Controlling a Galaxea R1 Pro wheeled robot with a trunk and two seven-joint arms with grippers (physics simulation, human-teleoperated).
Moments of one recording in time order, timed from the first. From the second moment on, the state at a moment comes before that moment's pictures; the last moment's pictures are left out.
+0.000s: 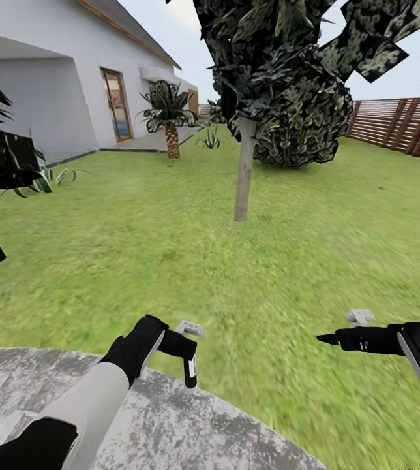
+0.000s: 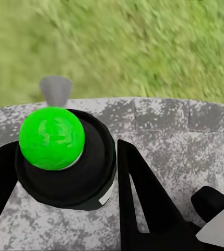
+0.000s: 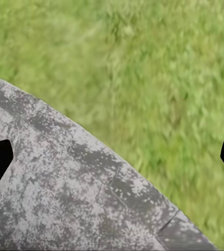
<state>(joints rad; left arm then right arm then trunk) -0.84 -0.12 -0.16 -0.56 -0.21 0.76 -0.58 -0.55 -0.45 -0.10 -1.17 0.01 0.93 0.82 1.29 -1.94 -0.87</state>
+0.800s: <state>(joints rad) -0.84 -0.12 -0.16 -0.55 -0.21 0.76 -0.58 -0.55 -0.45 -0.10 -1.17 0.01 0.93 0.82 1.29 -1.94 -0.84</state>
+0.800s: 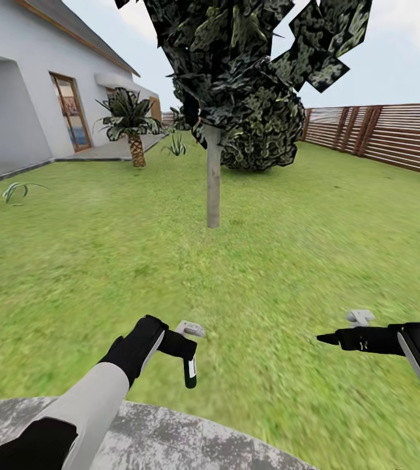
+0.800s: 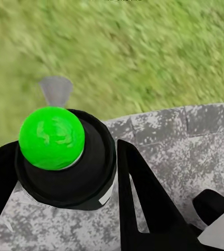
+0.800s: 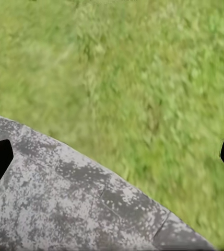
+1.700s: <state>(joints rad) -0.84 -0.13 -0.16 -0.55 -0.21 0.76 -0.58 -0.55 -0.45 -0.10 -1.17 0.01 0.93 0.82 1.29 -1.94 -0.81</state>
